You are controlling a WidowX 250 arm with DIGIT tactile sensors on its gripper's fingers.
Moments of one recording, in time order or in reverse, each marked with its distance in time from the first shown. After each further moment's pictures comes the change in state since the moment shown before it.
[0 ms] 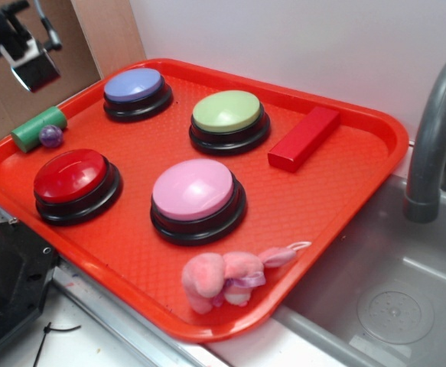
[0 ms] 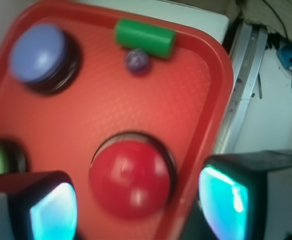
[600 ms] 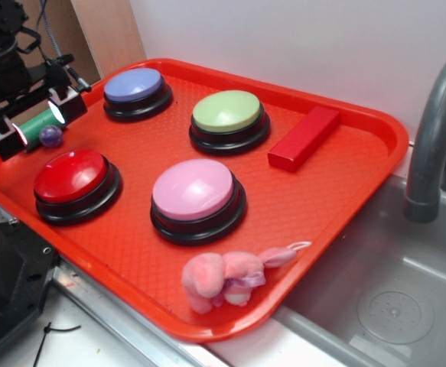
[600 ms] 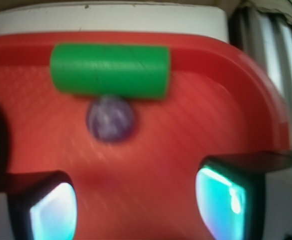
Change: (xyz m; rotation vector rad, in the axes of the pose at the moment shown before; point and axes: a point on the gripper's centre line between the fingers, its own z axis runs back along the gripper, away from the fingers) arm 0.057 0.000 -0.079 0.156 -0.059 0.248
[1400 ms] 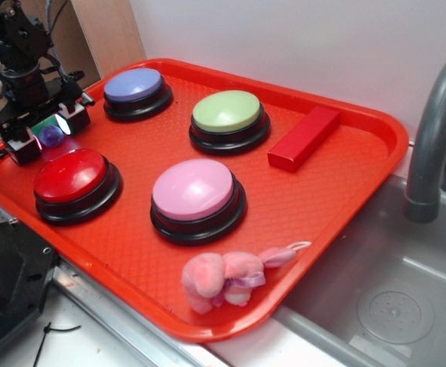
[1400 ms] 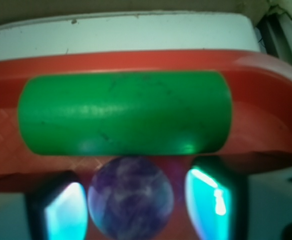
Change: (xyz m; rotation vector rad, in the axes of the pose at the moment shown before) arm 0.016 -0.009 -0.031 0.031 -0.087 0.055
